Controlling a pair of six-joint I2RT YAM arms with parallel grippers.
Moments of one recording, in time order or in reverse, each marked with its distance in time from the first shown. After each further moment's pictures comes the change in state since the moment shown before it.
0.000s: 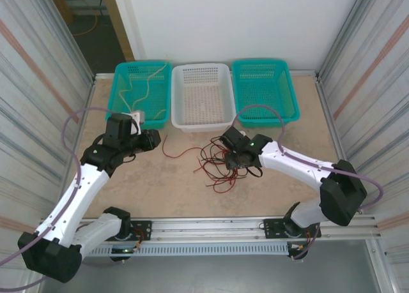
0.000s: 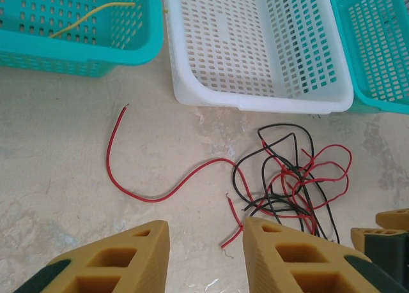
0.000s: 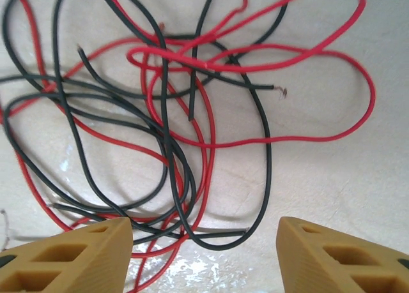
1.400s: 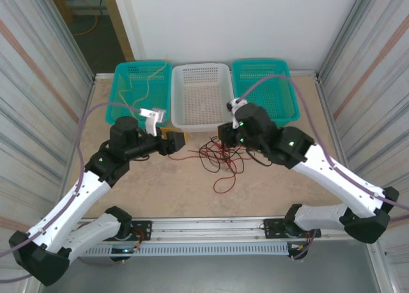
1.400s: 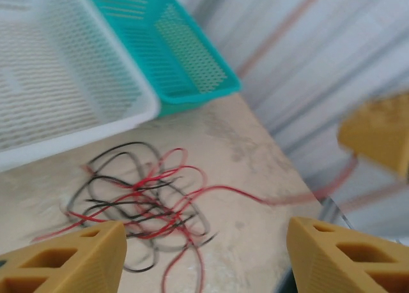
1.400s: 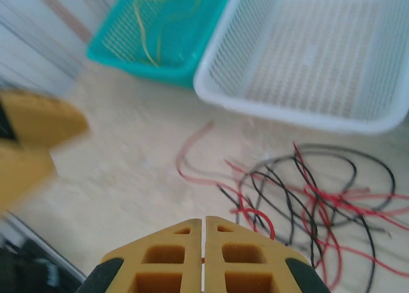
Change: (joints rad) left arm -0.238 -0.056 -0.027 0.351 0.248 0.029; right arm 0.092 -0.235 0.398 0.024 -0.087 -0.026
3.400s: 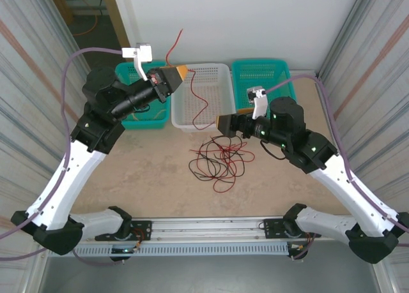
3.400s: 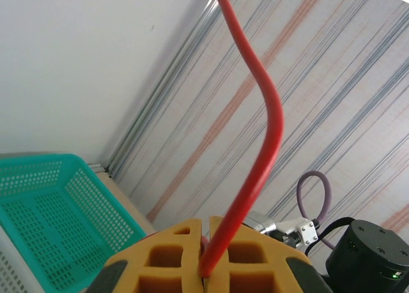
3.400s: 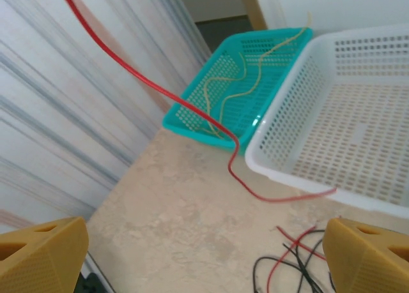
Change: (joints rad) left arm 0.023 0.298 0.654 0.100 0.003 -0.193; right arm -0.193 -0.146 -0.139 0.276 -0.291 -0.078
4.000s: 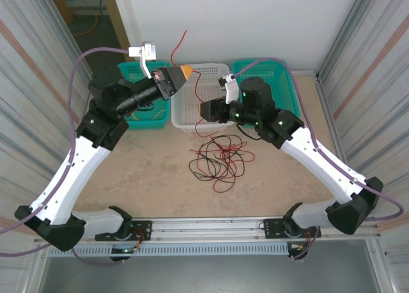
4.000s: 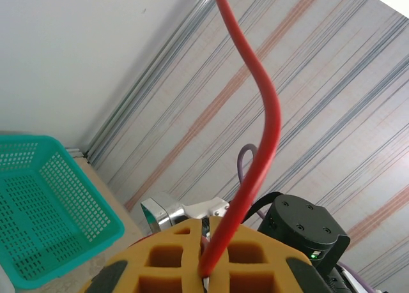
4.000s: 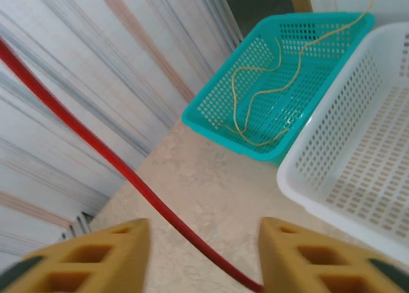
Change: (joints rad) left arm 0.001 0.026 0.000 0.024 0.045 -0.087; right arm 0.000 0.294 0.164 0.082 -0.126 -0.046
